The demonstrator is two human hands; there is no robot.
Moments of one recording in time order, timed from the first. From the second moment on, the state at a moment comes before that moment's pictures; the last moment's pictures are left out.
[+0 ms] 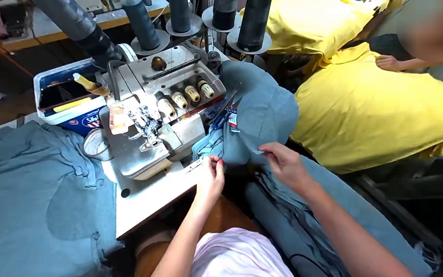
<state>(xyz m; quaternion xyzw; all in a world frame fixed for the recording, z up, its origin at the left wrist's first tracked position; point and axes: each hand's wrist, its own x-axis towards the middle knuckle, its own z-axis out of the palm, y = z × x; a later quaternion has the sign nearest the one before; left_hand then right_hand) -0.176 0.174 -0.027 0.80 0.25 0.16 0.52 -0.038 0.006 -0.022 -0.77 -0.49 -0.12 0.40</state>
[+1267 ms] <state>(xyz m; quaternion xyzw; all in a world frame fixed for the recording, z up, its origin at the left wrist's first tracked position) -0.211 0.179 0.101 0.40 -0.03 0.18 0.90 -0.178 -0.034 0.099 -0.57 -0.77 0.02 0.29</state>
